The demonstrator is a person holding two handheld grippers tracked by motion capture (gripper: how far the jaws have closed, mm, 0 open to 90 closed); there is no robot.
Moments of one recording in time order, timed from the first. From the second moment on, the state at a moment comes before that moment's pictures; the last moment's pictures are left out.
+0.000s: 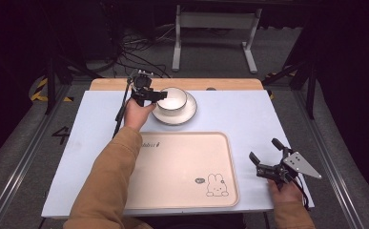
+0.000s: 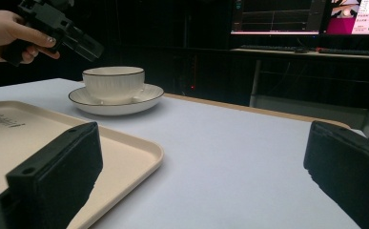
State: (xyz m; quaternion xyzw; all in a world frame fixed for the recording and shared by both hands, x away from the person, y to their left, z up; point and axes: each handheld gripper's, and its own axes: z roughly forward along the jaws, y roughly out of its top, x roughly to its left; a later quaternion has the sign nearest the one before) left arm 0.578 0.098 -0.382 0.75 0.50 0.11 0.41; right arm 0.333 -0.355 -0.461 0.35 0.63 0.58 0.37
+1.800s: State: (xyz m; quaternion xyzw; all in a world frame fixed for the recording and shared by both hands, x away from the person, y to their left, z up) left arm 0.604 0.081 -0.422 0.74 0.59 0.05 0.32; right arm 0.333 -0.355 -0.461 0.35 0.63 0.59 0.37
